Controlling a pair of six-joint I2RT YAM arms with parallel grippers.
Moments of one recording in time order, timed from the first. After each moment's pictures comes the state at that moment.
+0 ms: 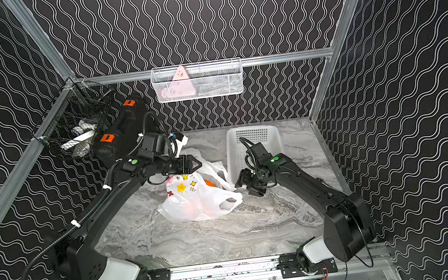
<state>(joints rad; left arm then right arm) -0.38 1.53 1.43 -0.74 0.45 -0.27 0.42 1.45 1.10 -0.82 -0.31 0.87</state>
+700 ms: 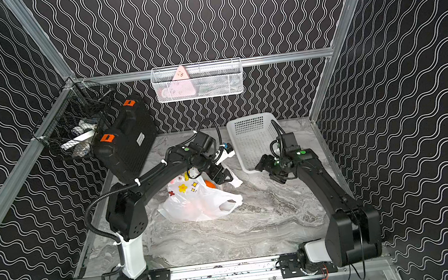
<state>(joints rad) -0.57 2.00 1.73 -0.82 0.45 0.29 0.15 1.33 1.07 -0.81 -0.42 0.70</state>
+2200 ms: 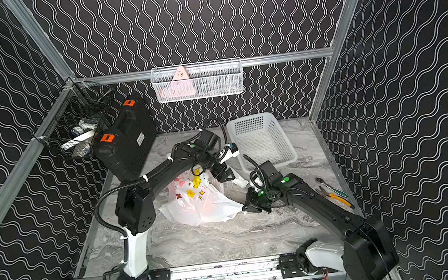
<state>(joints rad) -0.59 2.09 1.86 -0.87 0.43 0.38 0.50 1.21 0.83 -0.77 -0.55 0.81</state>
